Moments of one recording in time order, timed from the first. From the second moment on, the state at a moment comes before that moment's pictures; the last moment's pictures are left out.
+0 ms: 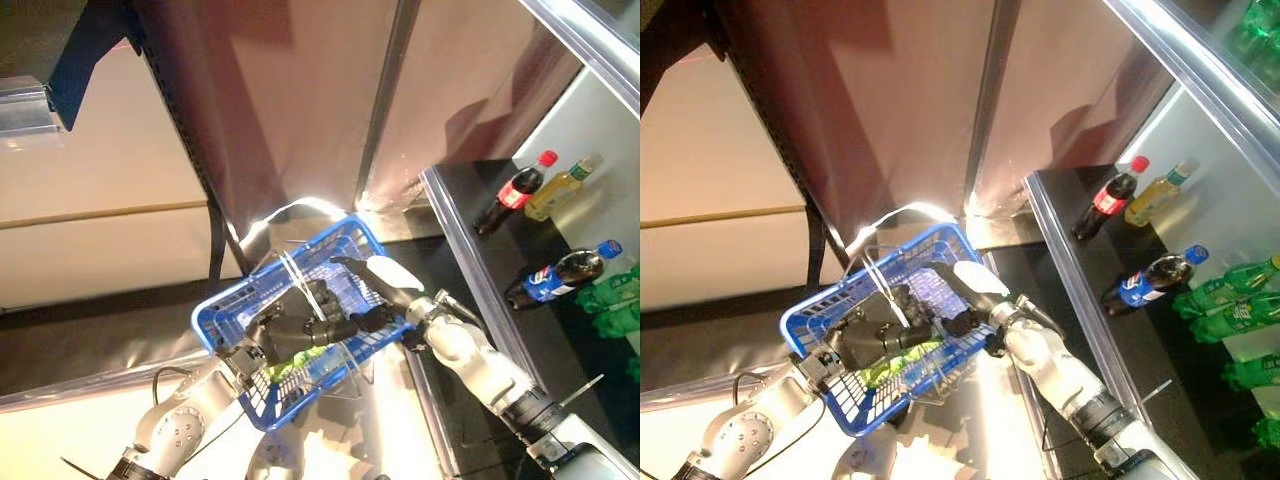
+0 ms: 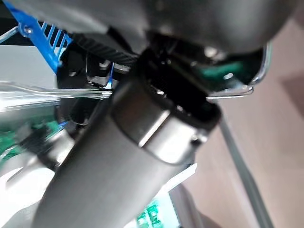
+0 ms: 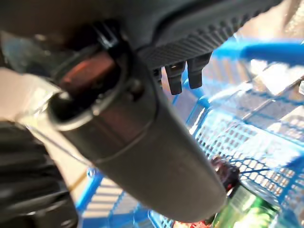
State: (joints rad) left arm 0.06 0.51 -0.23 -0.21 -1.11 0.25 -0.29; right arm -0.31 -0.56 0.53 0.08 -0.34 -0.03 0.05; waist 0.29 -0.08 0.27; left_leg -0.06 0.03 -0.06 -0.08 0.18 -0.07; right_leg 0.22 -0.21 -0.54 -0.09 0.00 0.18
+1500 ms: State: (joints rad) left arm 0.24 0.28 0.02 0.52 -1.10 0.08 -0.19; right arm 0.13 -0.38 0.21 0.48 -0.03 -0.23 0.00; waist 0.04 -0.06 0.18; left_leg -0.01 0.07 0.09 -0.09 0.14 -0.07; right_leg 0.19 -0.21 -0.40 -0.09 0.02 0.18
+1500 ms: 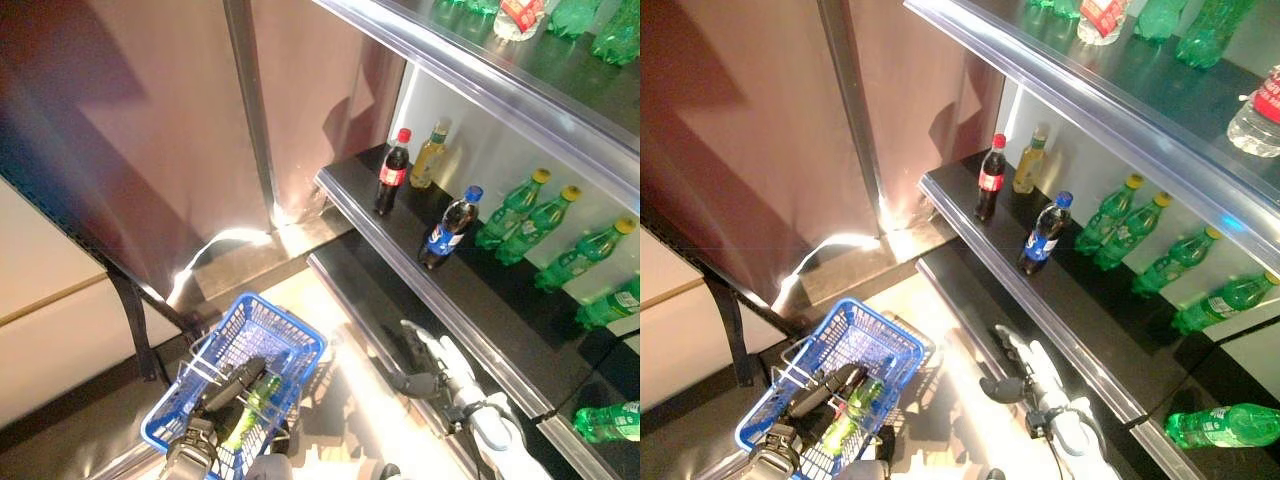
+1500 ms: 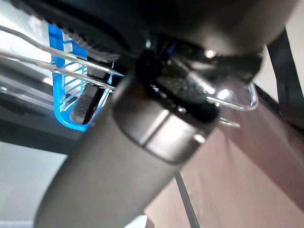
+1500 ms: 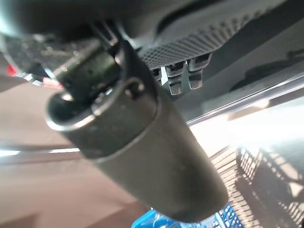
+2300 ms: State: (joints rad) left arm 0.13 0.27 0.13 1.16 -0.99 0.03 -0.28; right arm 0.13 -0.28 0.00 1.19 0.32 -0.27 0.04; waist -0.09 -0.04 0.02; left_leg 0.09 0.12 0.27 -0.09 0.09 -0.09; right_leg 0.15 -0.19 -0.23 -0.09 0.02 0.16
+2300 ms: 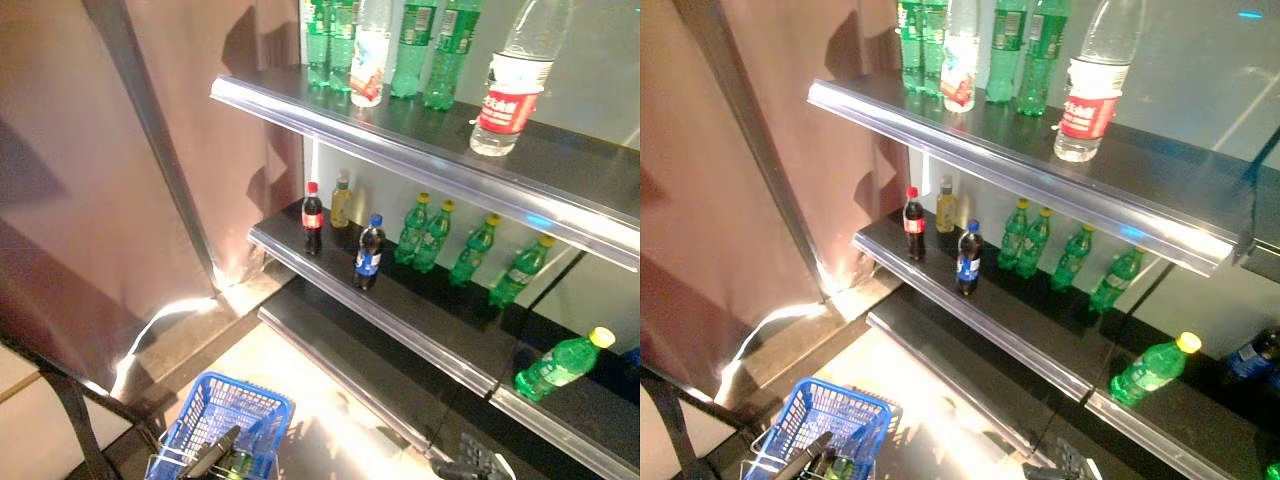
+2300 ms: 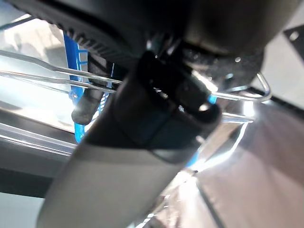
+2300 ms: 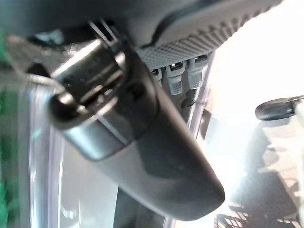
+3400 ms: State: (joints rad) left arm 0.05 0.28 0.11 1.28 -0.86 0.06 -0.47; right arm 0.08 -0.27 -0.08 1.26 0.43 -0.18 0.20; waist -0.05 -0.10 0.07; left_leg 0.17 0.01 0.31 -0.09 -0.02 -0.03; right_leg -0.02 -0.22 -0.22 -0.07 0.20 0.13
